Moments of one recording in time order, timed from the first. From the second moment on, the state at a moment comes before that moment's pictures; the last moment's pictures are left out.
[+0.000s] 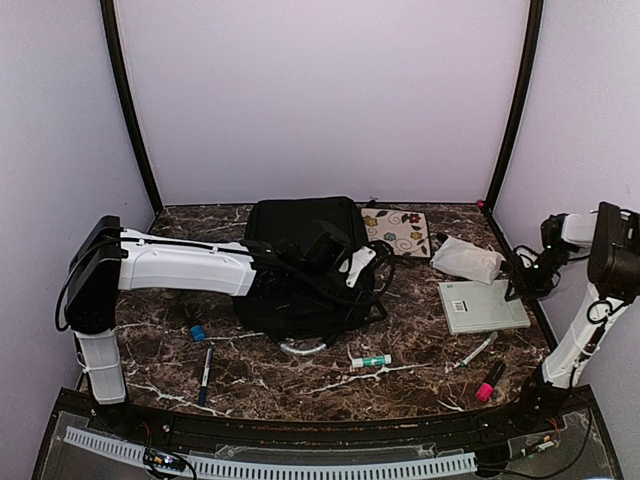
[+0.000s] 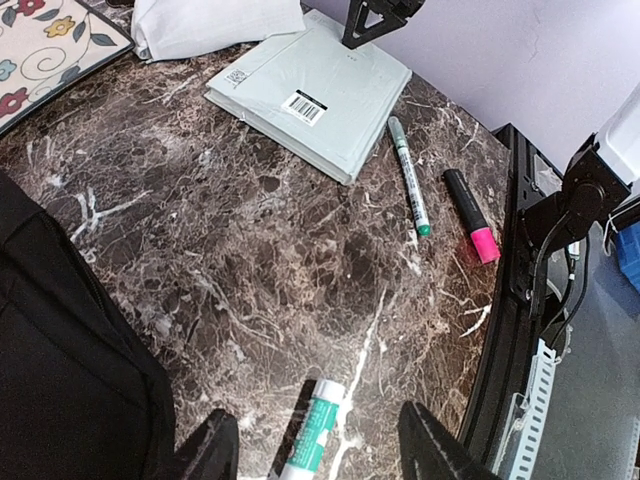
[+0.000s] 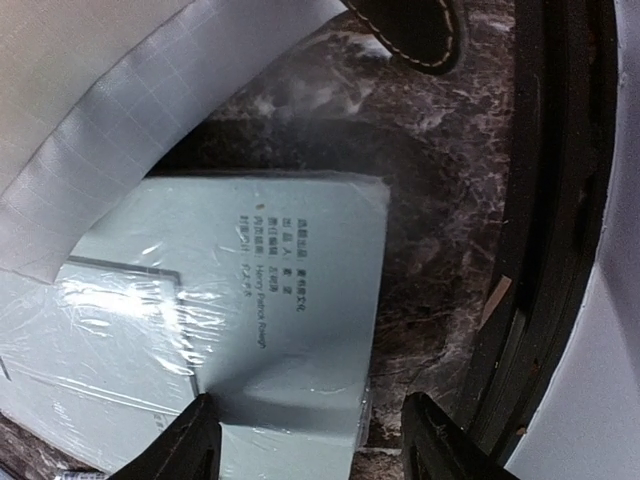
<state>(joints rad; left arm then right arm) -1.05 1.92 1.42 -0.19 0.27 -0.26 -0.36 1.77 1.12 -0.84 -0.18 -0.39</state>
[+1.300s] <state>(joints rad) -1.06 2.02 1.47 -0.20 0.27 -0.29 0.19 1.77 1.26 -0.97 -0.36 -0.38</state>
